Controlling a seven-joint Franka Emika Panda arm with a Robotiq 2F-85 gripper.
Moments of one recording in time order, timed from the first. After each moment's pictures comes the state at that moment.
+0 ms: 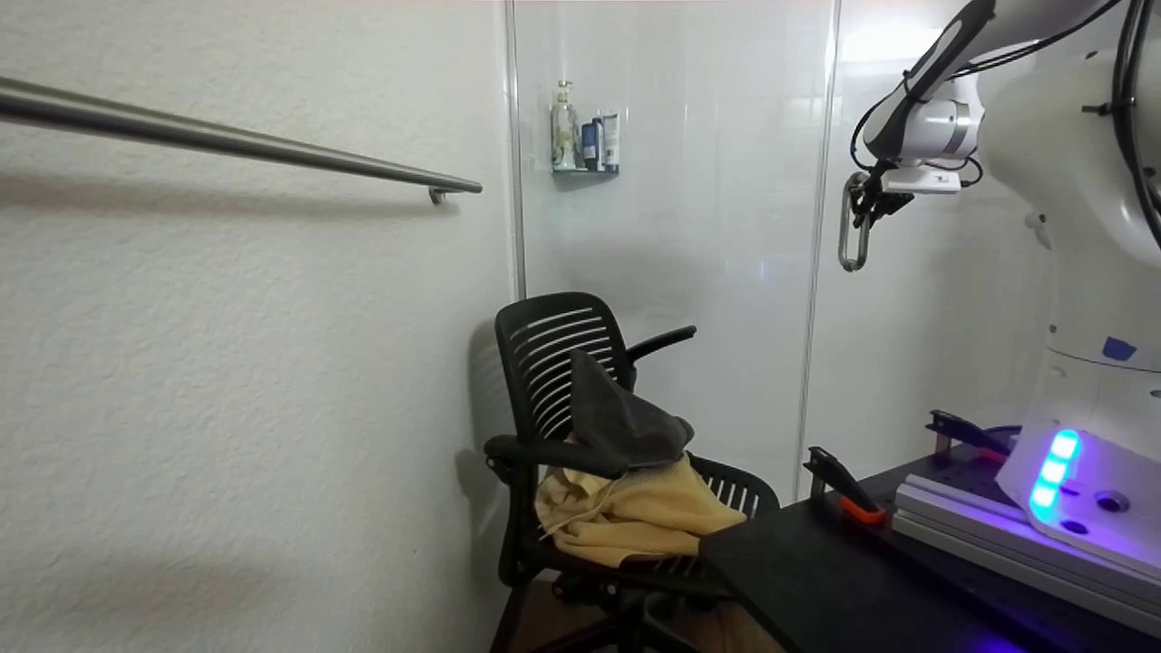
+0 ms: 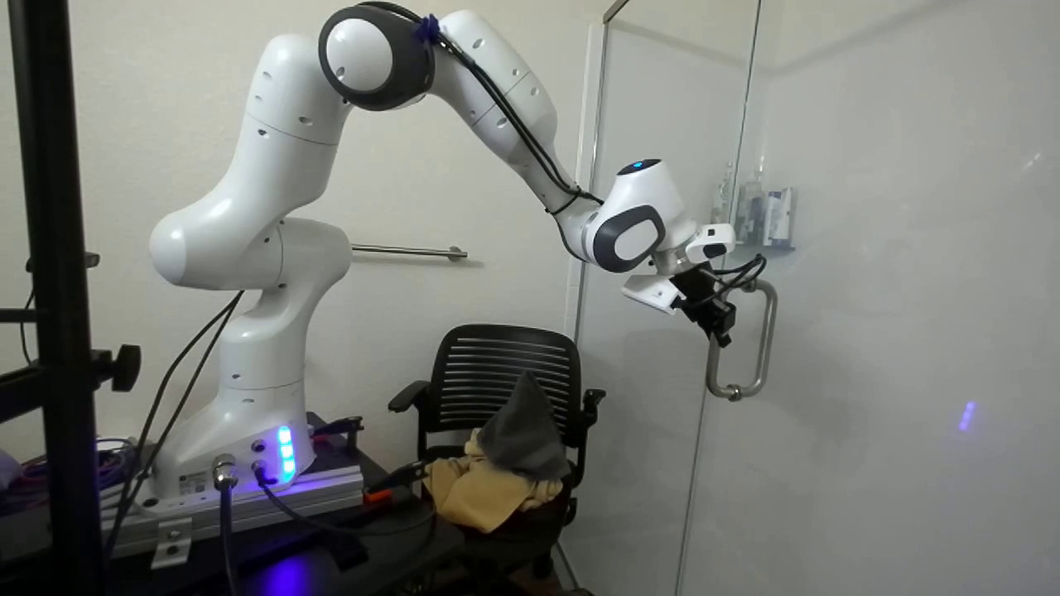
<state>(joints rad) 1.70 -0.46 -2.37 -1.98 -0.29 2.97 -0.09</state>
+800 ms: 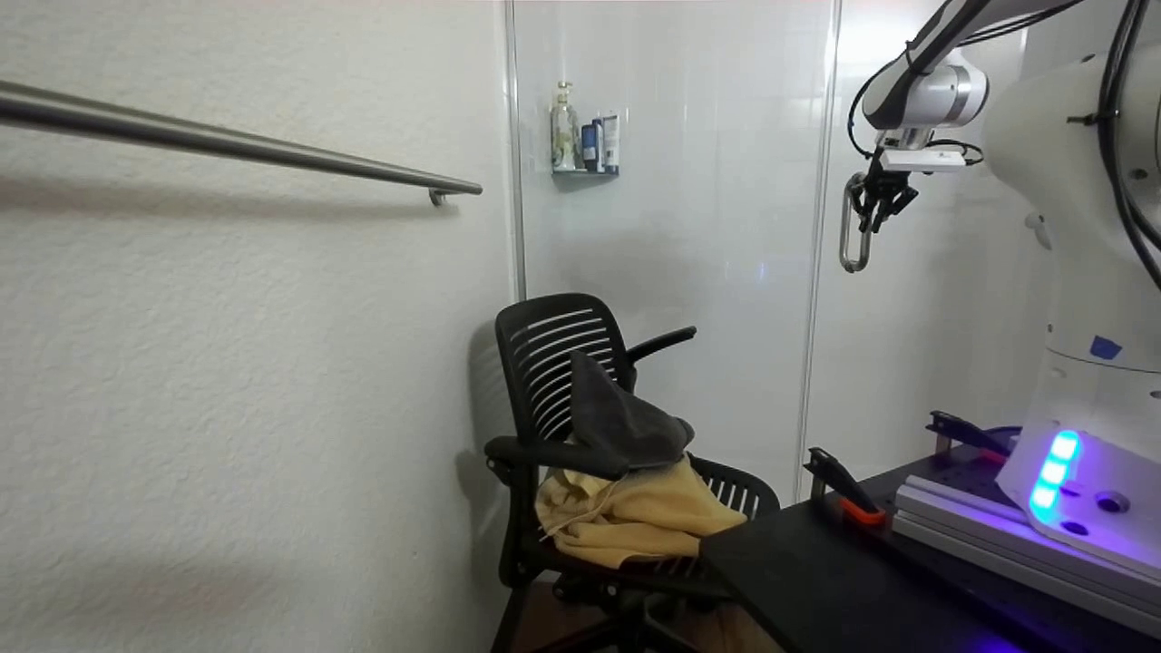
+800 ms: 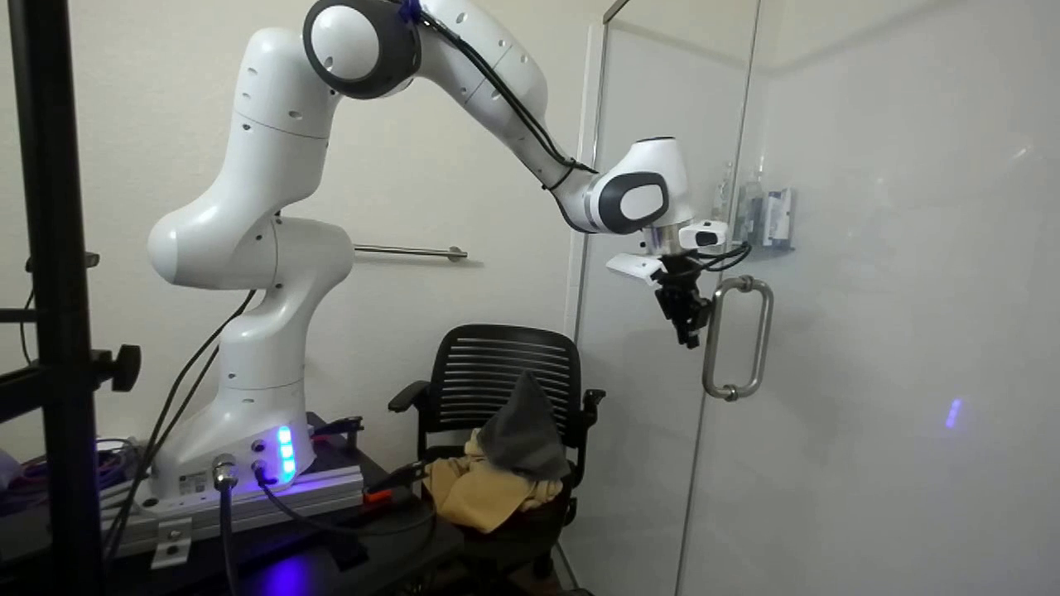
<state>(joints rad) 1.55 -0.41 -2.18 -1.95 -0.36 2.54 0.03</state>
